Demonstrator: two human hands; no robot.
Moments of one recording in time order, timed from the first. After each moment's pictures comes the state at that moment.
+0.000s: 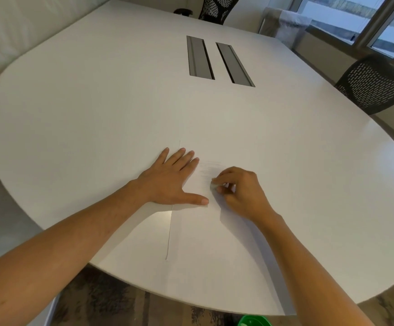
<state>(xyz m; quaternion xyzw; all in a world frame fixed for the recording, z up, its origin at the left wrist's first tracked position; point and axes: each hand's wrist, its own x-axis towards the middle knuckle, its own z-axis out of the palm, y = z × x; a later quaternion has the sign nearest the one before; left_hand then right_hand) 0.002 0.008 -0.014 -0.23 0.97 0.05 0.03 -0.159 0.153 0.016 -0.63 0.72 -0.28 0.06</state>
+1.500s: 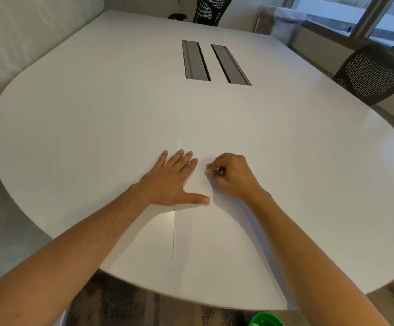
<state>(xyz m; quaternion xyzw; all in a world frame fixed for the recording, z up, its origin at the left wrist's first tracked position) 0.000 0.006 -0.016 -0.24 0.97 0.06 0.04 -0.160 0.117 0.022 -0.63 0.72 -0.28 0.04</state>
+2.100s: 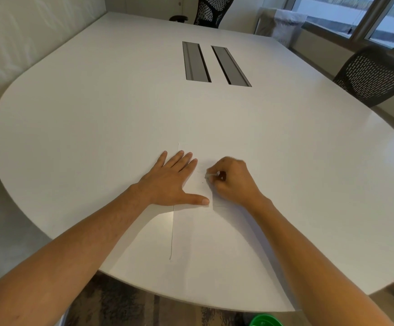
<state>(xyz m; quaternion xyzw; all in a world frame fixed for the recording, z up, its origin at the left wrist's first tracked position) -0.001 0.006 -0.016 -0.24 0.97 0.06 0.04 -0.159 0.126 0.018 -0.61 0.74 -0.28 0.06</state>
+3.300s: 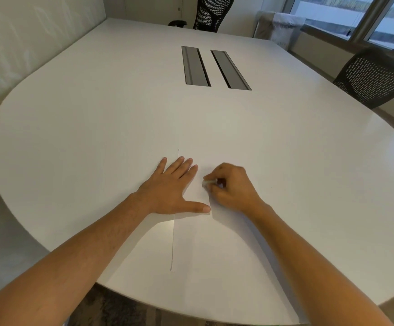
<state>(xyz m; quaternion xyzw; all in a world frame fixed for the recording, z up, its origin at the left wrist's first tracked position) -0.001 0.005 -0.017 -0.24 0.97 0.07 0.04 -0.160 0.122 0.016 -0.62 0.72 -0.31 0.08</state>
